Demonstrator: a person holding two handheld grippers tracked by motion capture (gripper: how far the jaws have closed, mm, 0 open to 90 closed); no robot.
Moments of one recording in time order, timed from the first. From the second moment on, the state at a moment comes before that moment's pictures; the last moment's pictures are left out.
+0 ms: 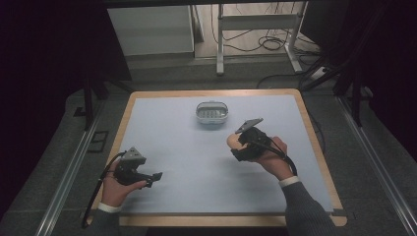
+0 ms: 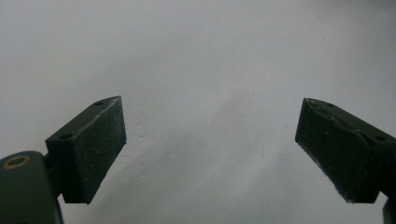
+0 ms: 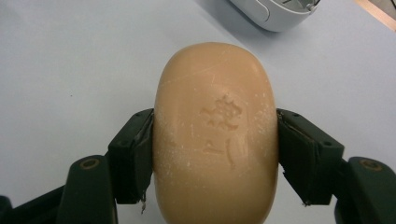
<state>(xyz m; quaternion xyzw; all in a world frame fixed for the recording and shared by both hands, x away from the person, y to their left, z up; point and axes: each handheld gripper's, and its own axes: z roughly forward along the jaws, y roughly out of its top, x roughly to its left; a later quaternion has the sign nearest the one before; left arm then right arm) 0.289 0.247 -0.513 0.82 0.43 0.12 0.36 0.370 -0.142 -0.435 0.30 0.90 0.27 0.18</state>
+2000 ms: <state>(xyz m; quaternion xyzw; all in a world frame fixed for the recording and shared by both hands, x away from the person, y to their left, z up) 0.289 0.248 -0.512 0.82 0.43 0.12 0.37 0.425 -0.131 -0.415 0.28 0.90 0.27 0.18</state>
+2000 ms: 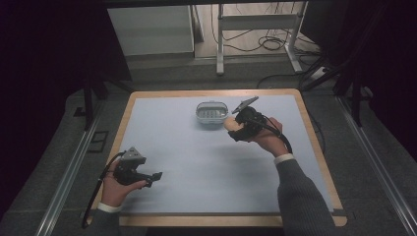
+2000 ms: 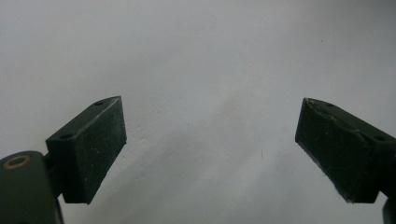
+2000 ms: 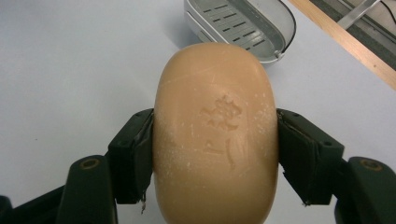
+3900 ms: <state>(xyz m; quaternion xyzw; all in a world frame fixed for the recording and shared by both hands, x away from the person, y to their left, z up) 0.289 0.248 -0.513 0.82 0.43 0.11 0.37 0.479 -0.105 -0.417 0.27 0.91 0.26 0.19</state>
